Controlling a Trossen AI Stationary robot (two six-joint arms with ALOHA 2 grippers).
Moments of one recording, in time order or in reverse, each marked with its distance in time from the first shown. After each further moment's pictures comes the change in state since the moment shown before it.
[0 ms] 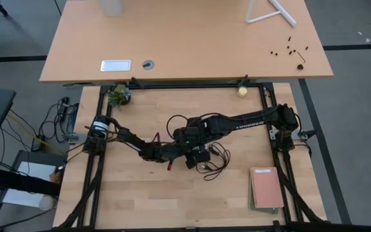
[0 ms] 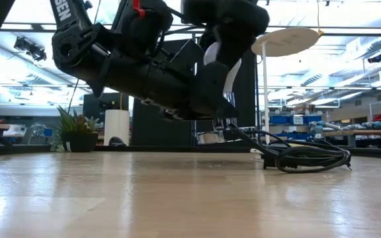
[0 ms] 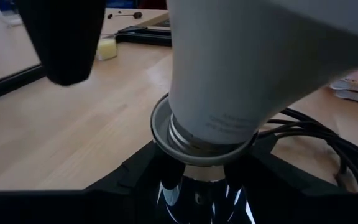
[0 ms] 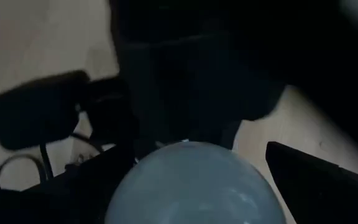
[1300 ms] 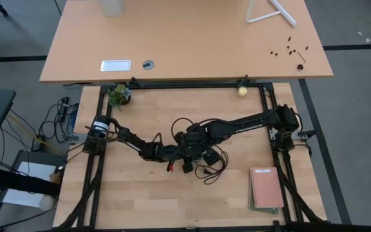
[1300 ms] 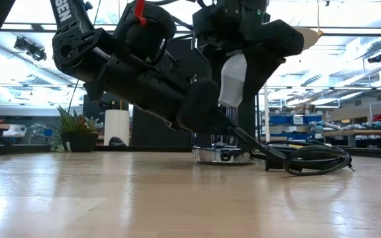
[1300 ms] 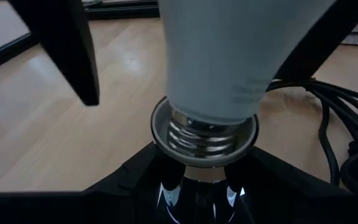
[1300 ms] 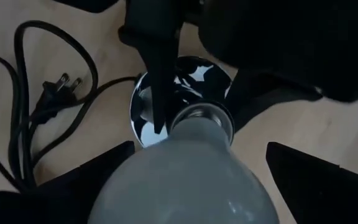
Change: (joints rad) left arm 0.001 0.002 -0.003 -0.104 0.147 0.079; right arm 0.014 -0.003 -0.113 0.010 -0.035 -0.299
